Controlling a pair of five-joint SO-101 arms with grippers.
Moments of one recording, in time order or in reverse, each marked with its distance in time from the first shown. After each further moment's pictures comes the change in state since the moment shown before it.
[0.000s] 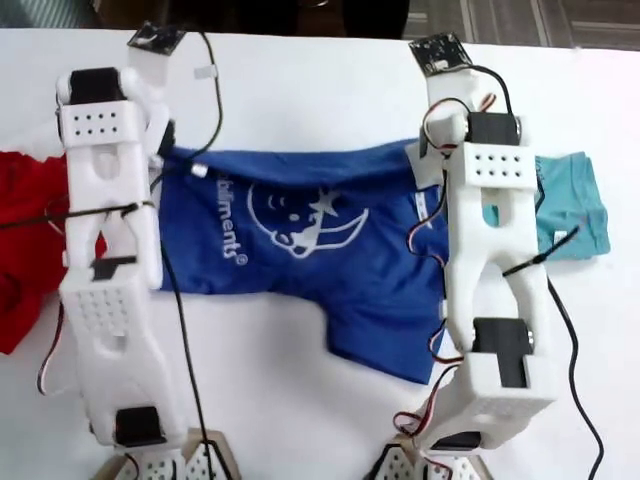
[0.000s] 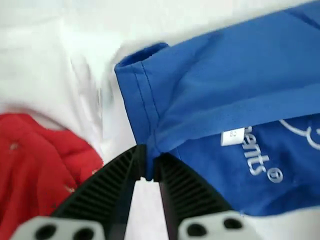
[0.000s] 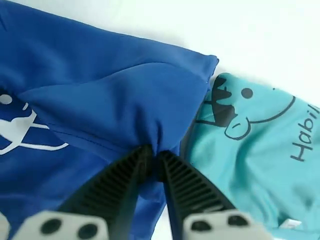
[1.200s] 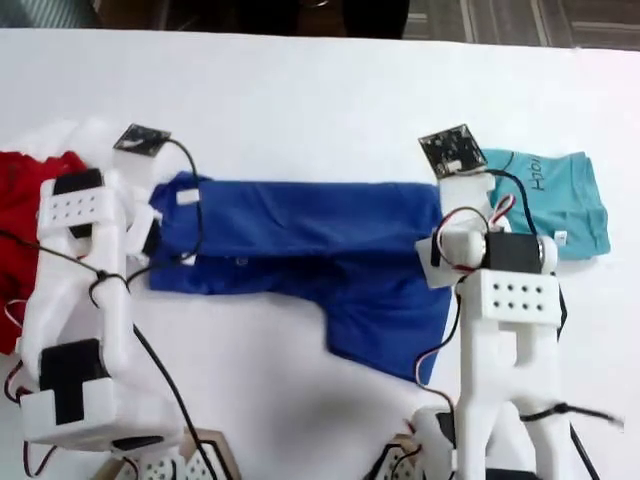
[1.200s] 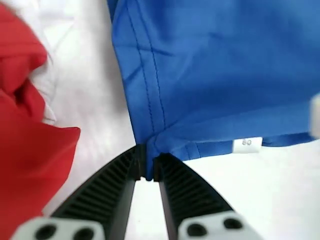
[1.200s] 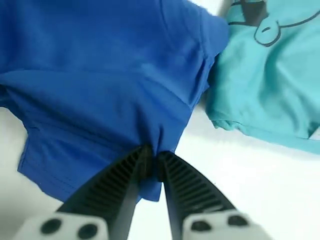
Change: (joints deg) left arm -6.7 -38.2 74.2 -28.7 -5.3; right arm 2.2 -42.9 46.4 -1.7 2.5
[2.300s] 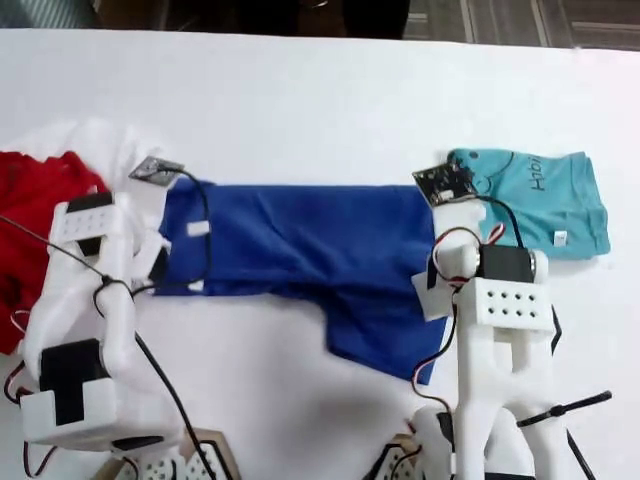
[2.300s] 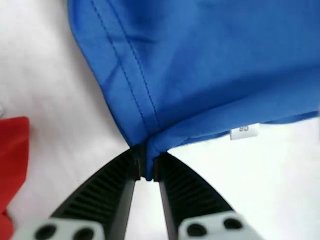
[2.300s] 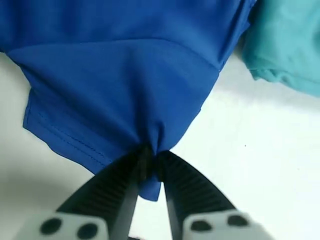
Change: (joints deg) left arm 0.0 -0.1 10.1 -3.7 -3.2; right arm 0.4 -1.0 7.9 4.3 0.0
